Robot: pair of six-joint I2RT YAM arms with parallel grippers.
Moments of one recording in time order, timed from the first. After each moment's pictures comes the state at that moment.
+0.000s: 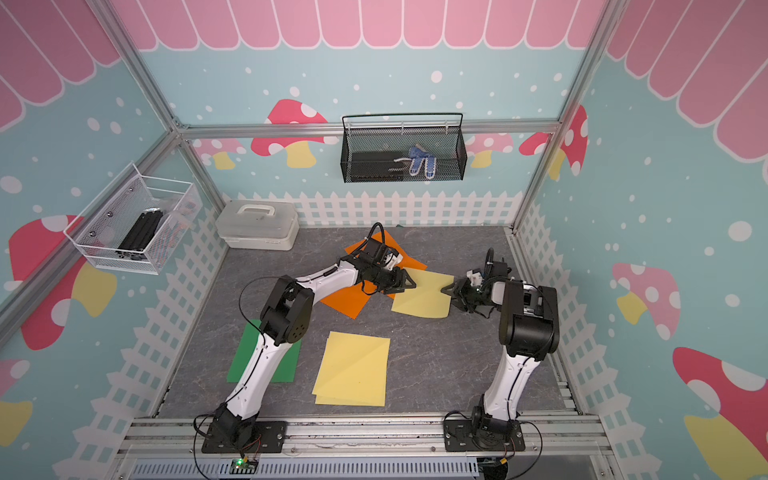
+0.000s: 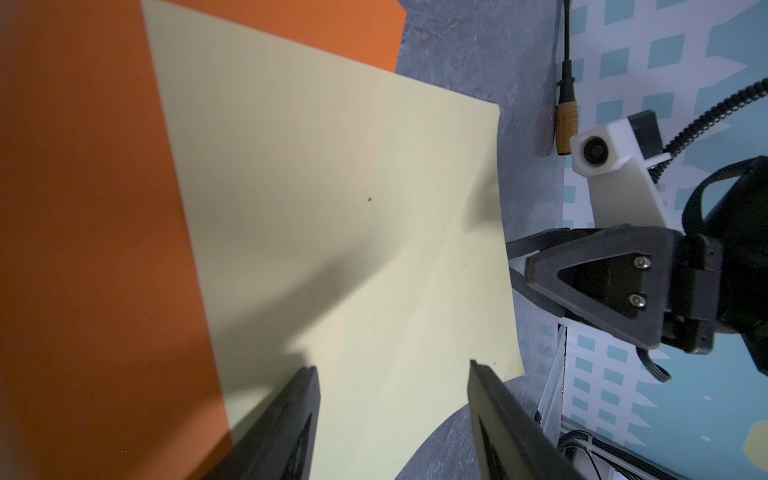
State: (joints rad) left arm -0.59 2.50 2.00 -0.42 0.66 -0.62; right arm -0.19 1.95 1.04 -0.22 -0.88 0.55
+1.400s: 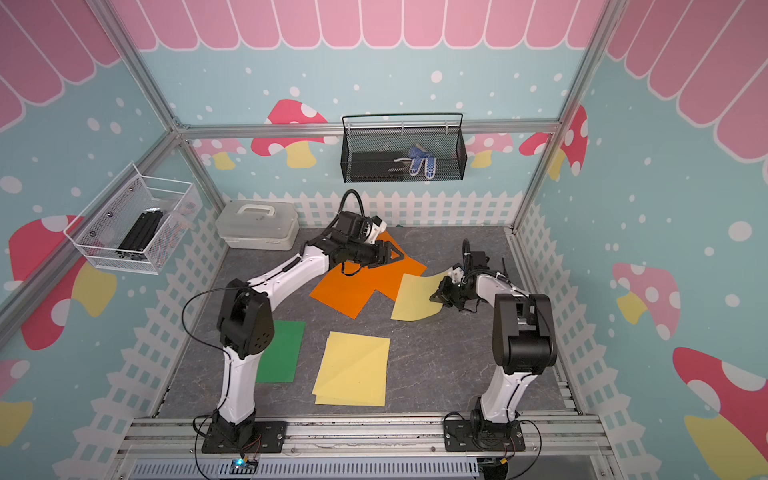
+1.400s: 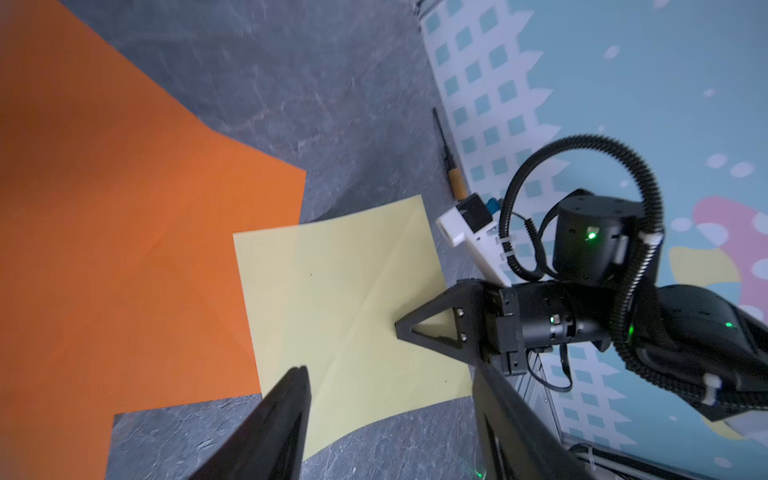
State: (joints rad) left arm -0.51 2.06 1.82 -0.39 0.58 -0.54; right arm 0.00 1.75 1.12 -0.56 -0.69 0.45
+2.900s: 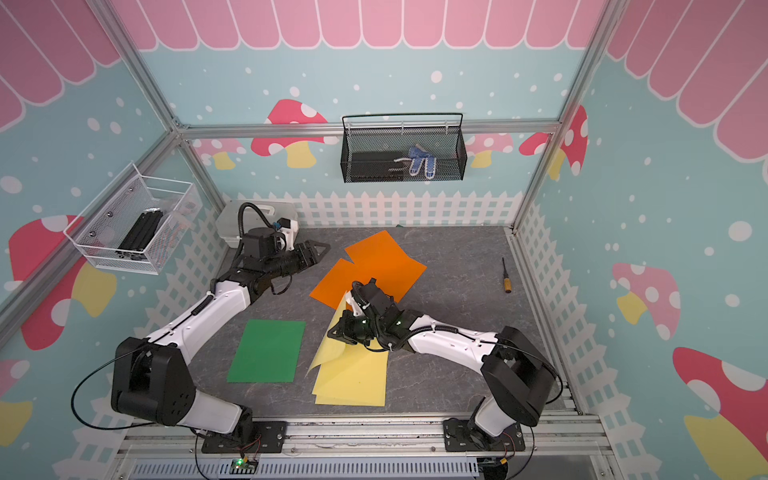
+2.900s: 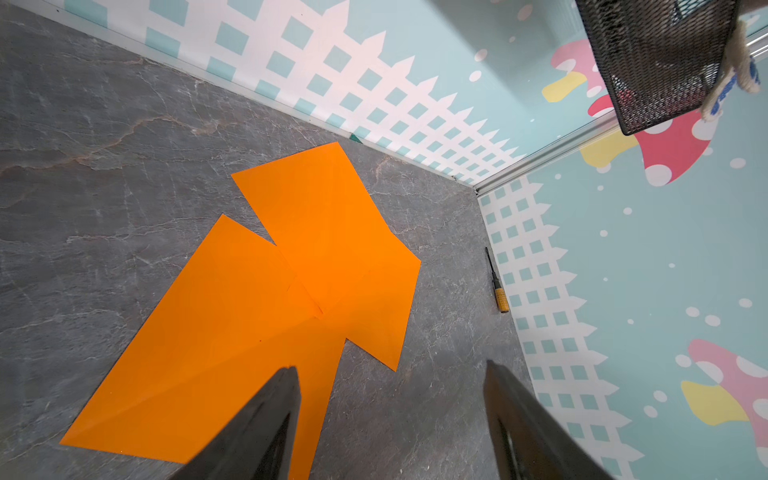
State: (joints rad) left arm -0.20 1.49 1.12 -0.09 0.47 -0.61; right arm 0.92 1.55 0.98 -0.03 -0.45 1.14
